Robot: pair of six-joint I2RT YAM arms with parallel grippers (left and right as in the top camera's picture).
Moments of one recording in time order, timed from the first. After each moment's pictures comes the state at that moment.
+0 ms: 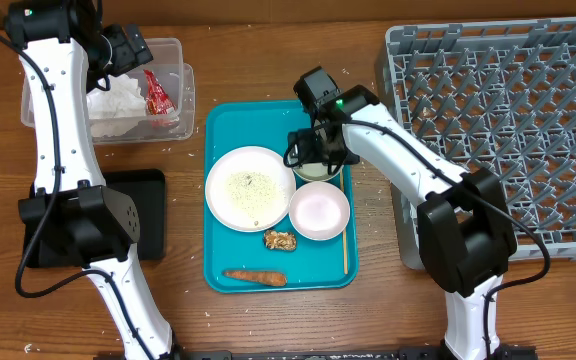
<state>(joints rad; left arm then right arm) 0.17 2.24 2.47 -1.38 0.04 -0.34 0.53 2.11 1.69 -0.95 -0.07 0.42</state>
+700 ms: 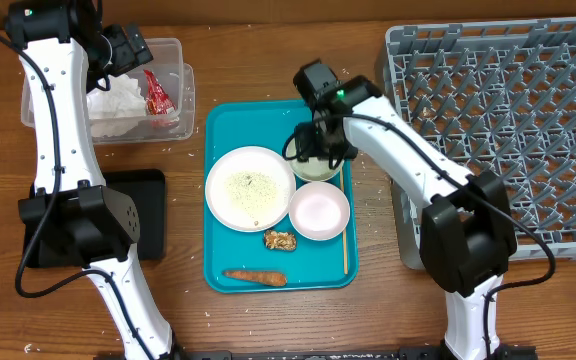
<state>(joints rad) 0.17 2.24 2.47 -1.38 0.04 -0.34 0.53 2.11 1.83 -1.09 -0.04 0.43</state>
